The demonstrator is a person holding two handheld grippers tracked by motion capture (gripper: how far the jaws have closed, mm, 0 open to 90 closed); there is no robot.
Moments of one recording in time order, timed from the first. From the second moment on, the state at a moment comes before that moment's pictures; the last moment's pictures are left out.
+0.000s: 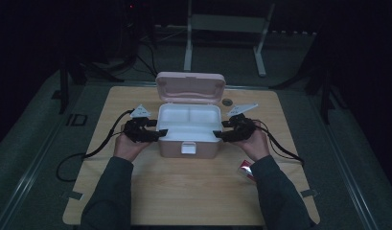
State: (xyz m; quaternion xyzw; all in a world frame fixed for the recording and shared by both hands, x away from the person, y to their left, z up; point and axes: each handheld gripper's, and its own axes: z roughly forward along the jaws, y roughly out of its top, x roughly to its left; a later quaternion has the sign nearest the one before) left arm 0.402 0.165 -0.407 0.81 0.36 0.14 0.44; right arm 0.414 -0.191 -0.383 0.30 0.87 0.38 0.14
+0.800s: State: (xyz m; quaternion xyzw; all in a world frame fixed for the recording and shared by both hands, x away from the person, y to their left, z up) left arm 0.380 0.140 -0.406 0.81 0.36 0.13 0.44; right arm 0.394 -0.213 -0.384 0.32 0.86 0.37 0.13
